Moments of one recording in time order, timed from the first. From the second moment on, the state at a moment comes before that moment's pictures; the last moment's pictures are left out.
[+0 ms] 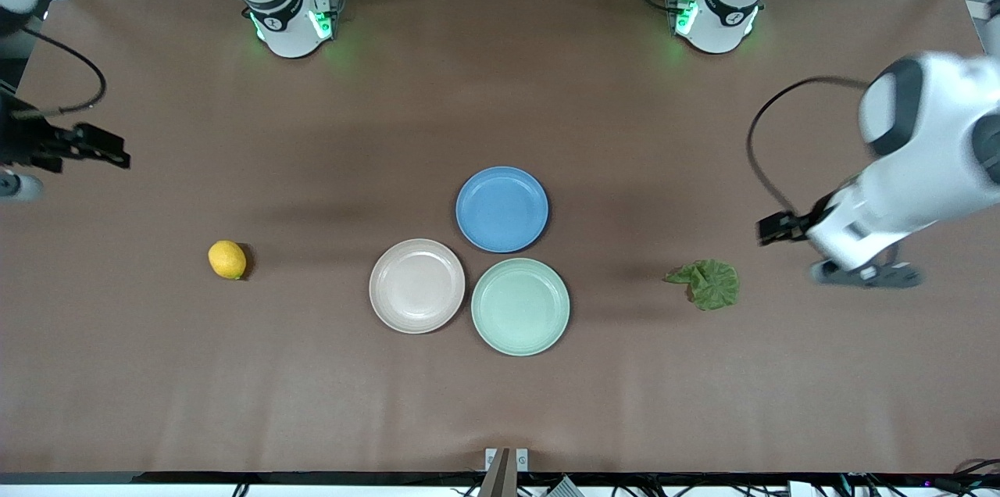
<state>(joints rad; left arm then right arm) -0.01 0.33 -0.14 -1.58 0.02 1.88 -0.07 0.05 0.12 -0.11 -1.52 -0.01 1.52 -0.12</state>
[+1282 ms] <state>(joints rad) -0.03 0.67 -0.14 -1.71 0.02 2.31 -0.07 0.03 0.49 -0.11 -1.60 0.03 1.93 -0.40</state>
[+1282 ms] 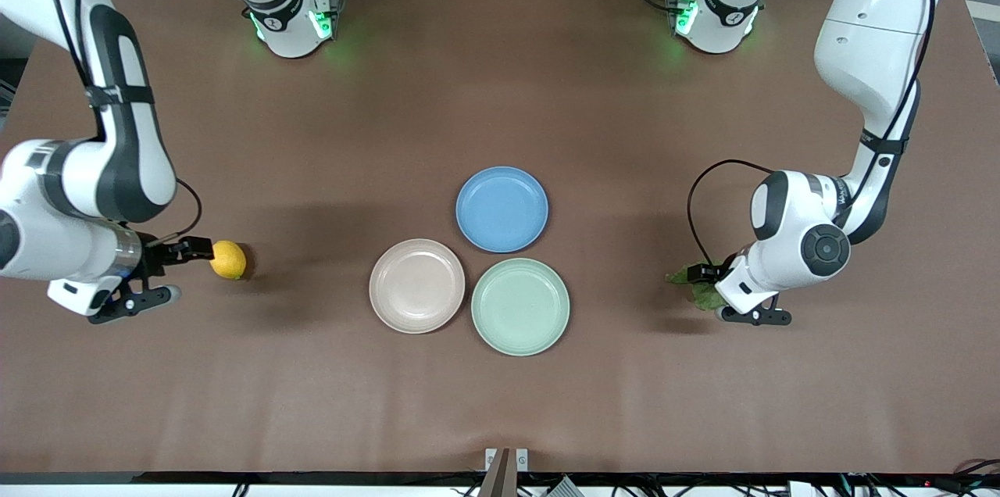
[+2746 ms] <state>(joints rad) -0.03 0.63 -0.20 -1.67 0.09 2.21 -0.11 0.01 0.52 -0.11 -1.95 0.03 2.45 -0.46</state>
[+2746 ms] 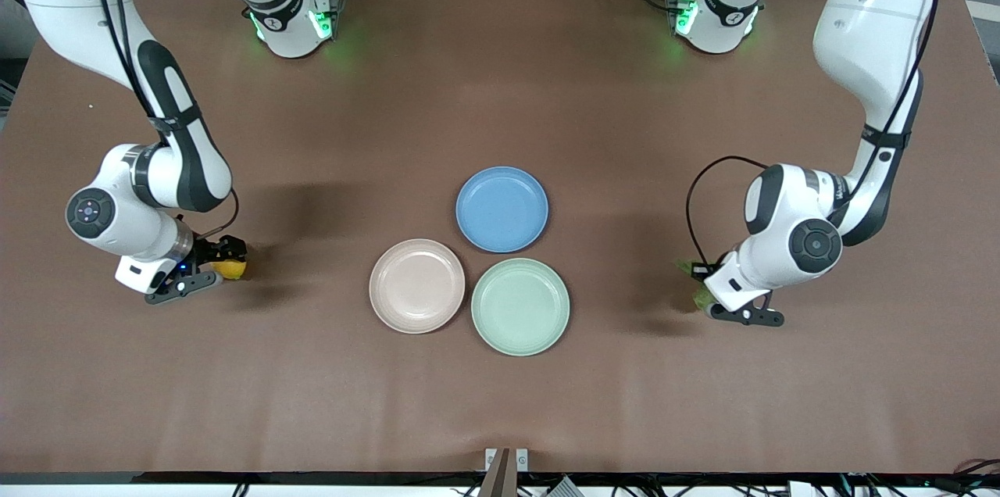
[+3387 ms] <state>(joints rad) -0.11 0.58 -0.40 -1.49 0.08 2.03 -0.23 0.01 0.58 -0.10 -2.01 0.03 2.60 -0.46</state>
